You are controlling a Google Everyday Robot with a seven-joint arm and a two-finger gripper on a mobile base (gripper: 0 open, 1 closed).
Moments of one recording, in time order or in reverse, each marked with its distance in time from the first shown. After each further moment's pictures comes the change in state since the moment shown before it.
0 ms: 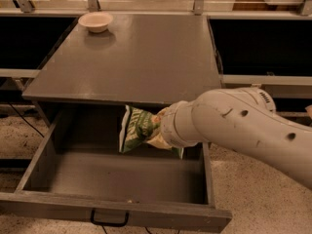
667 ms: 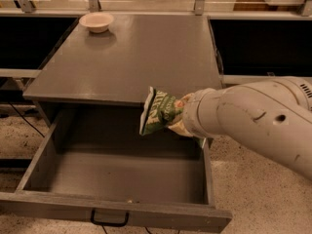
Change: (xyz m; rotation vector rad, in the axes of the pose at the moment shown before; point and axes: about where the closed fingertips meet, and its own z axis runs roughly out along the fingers) arm 0.020 -0.045 -0.054 0.176 0.054 0.047
